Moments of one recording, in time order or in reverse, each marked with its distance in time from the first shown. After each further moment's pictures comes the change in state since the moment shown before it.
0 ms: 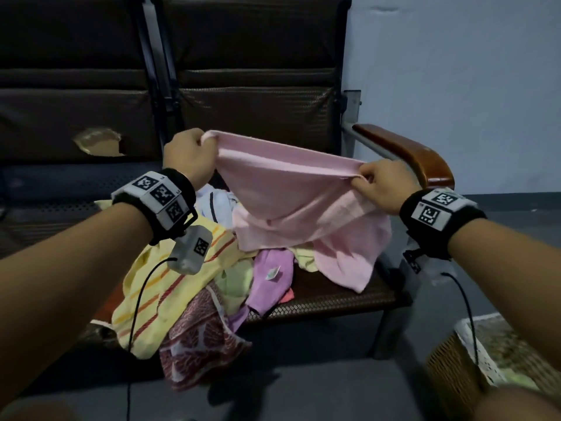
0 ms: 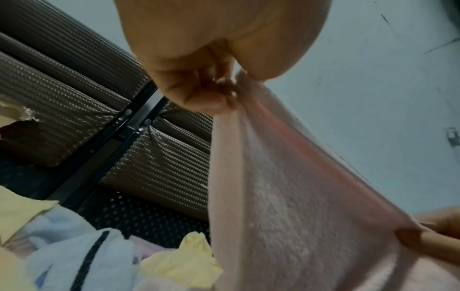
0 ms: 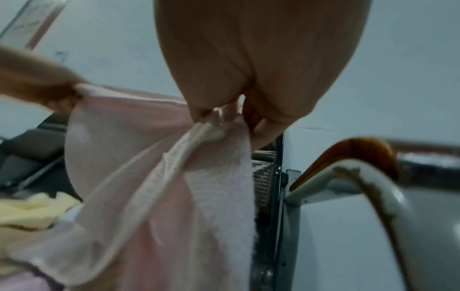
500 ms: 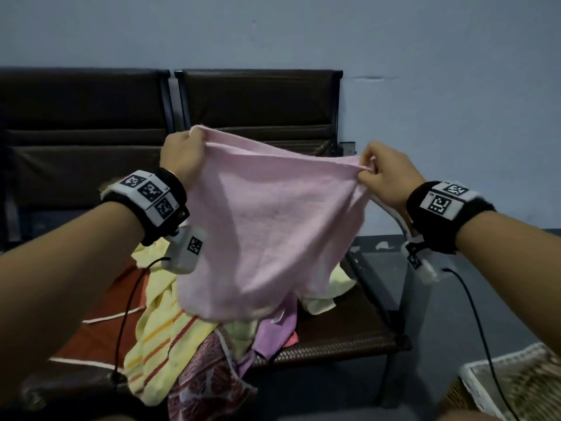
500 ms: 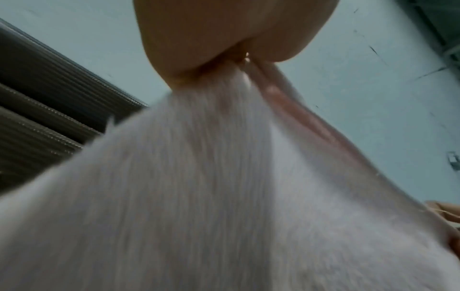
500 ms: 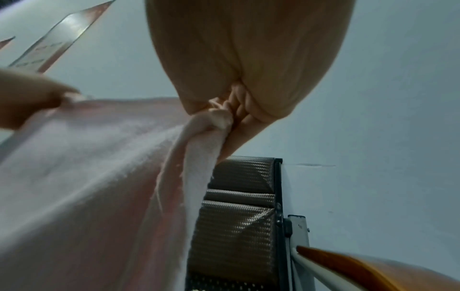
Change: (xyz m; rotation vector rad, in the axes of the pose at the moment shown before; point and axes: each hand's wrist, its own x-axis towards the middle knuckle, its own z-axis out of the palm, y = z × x) left_hand 0.059 0.058 -0.065 -0.305 0.007 -0.083; right_hand 0.036 -0.028 -0.090 0.204 0.187 -0.020
